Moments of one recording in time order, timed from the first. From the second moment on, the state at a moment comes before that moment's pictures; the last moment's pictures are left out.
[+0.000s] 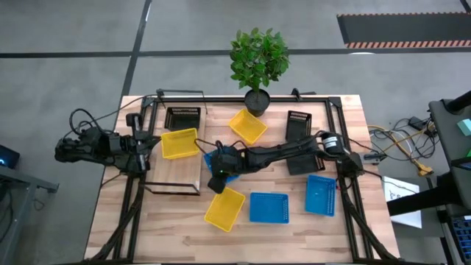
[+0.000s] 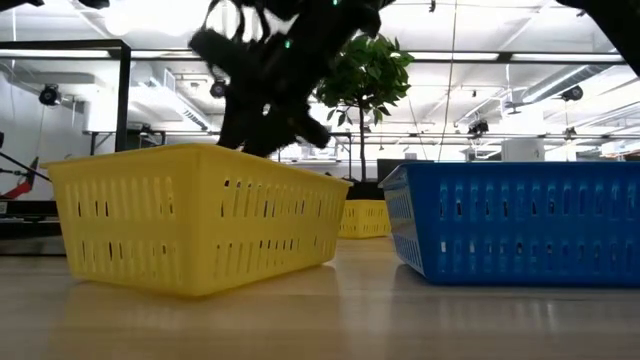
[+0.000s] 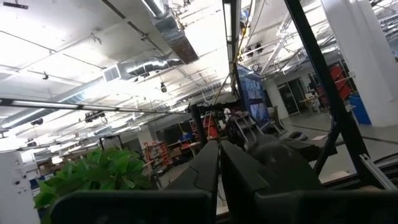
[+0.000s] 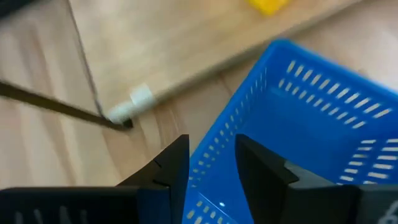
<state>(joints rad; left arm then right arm) -0.16 0.15 0.37 0.16 -0.18 0.46 0.09 2.19 1.79 -0.50 0.14 0.52</state>
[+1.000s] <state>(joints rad) -0.14 1.34 1.09 -0.69 -0.13 0.30 0.16 1.52 1.20 -0.46 0.21 0.05</state>
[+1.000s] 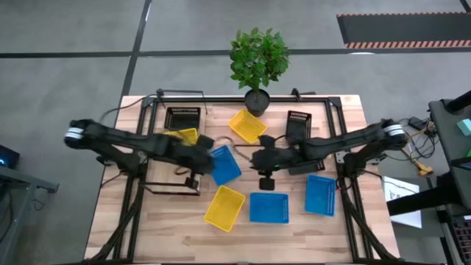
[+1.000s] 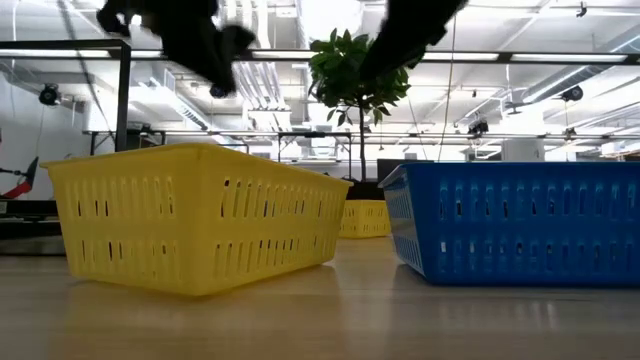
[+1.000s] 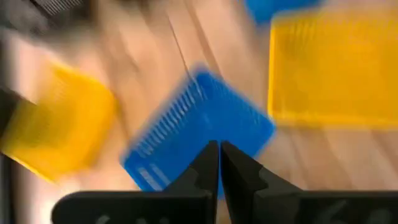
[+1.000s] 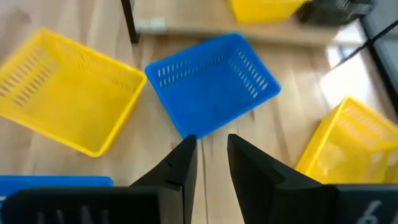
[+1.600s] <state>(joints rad) -0.11 1.58 1.27 -0.83 -0.06 0.39 0.16 1.15 0.72 -0.03 0.20 0.05</state>
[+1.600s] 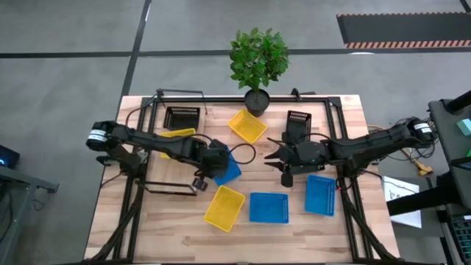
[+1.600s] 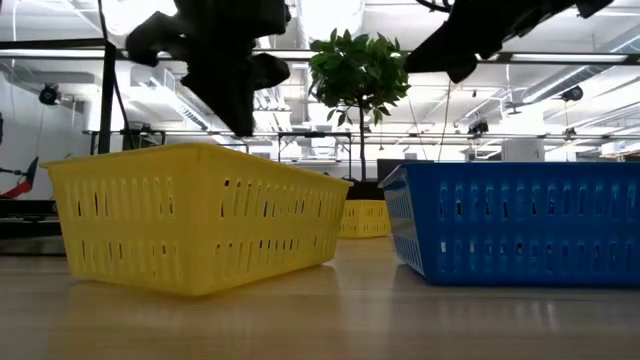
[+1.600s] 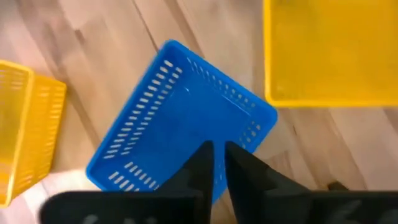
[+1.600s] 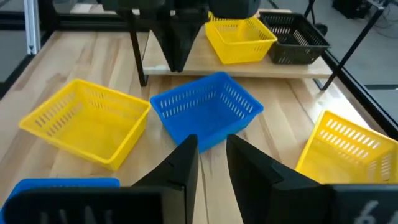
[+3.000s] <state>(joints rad) -0.12 1.77 1.38 -0.77 0.00 -0.27 0.16 1.13 0.70 -0.06 0.12 -0.03</state>
